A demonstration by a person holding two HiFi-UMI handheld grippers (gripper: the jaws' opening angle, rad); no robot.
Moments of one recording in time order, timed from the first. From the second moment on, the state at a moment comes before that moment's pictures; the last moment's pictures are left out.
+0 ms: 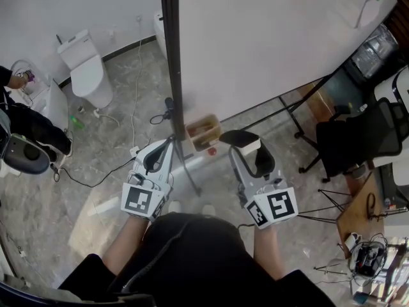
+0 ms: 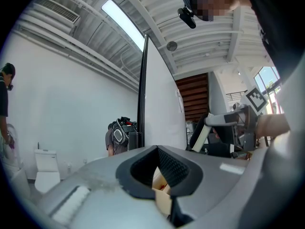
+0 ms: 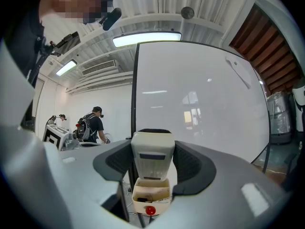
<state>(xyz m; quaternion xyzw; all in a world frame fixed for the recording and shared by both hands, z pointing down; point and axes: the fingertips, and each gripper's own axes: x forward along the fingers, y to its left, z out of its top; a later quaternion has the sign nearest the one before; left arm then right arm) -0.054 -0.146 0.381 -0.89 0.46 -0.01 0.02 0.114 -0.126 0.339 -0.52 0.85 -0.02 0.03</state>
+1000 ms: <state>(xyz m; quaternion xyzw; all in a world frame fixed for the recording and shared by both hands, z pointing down) -0.058 -0.146 0.382 -0.89 0.47 0.00 0.01 0.116 -0.124 0.339 -0.52 0.85 -0.02 0.03</state>
